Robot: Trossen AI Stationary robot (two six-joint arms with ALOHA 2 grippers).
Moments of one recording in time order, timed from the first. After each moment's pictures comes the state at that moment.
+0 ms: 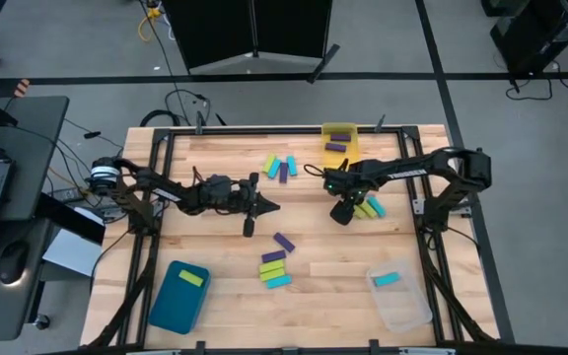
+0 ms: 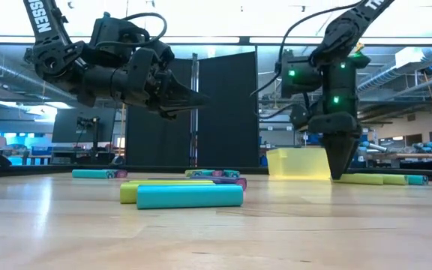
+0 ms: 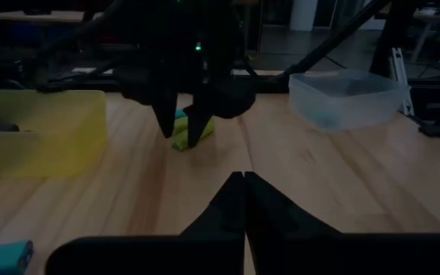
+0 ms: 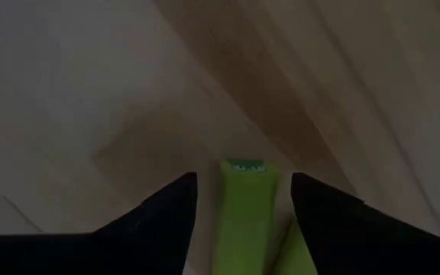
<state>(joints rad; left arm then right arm) 0.14 1.63 0.47 1.02 0.19 -0.01 -0.26 1.64 0.88 -0.75 0.02 0.38</state>
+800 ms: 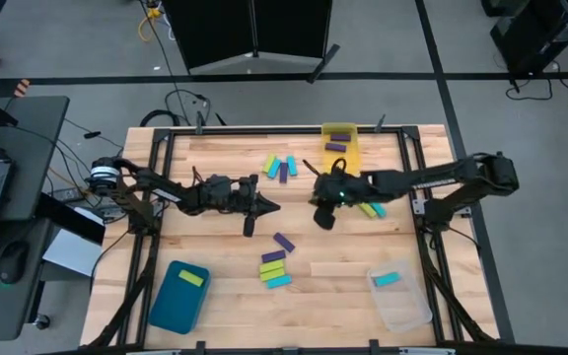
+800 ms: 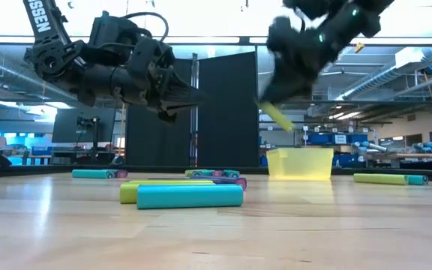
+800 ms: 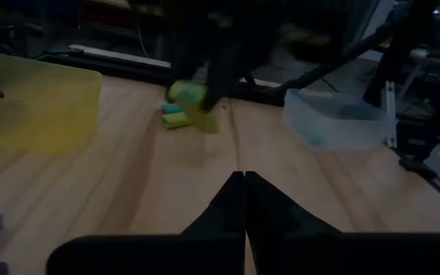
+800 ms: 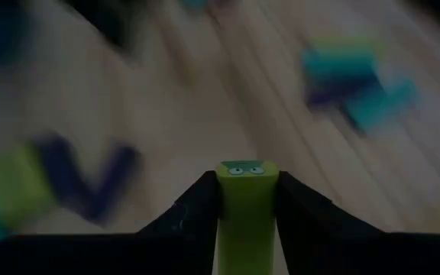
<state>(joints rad) 0.13 1.63 0.47 1.04 0.19 -0.18 -0.03 1.42 0.86 -0.17 0.17 0.30</state>
